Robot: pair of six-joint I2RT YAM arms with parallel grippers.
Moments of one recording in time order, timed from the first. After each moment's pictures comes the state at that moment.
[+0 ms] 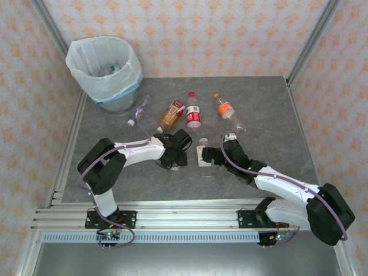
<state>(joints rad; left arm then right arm) -0.74 1.77 1.07 -0.64 -0.05 -0.87 0.69 1.09 0.47 -0.06 0.16 0.61</state>
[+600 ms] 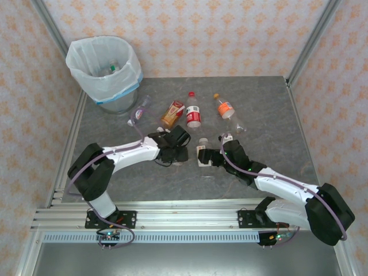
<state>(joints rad) -0.75 1.65 1.06 -0.59 -0.07 -0.85 0.69 1.09 0.44 0.06 0.00 0.61</state>
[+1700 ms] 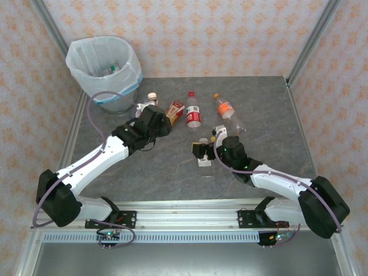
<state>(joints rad) -0.58 1.33 1.14 -0.58 -0.30 -0.74 0.69 1.19 0.47 0.32 -0.02 0.39</state>
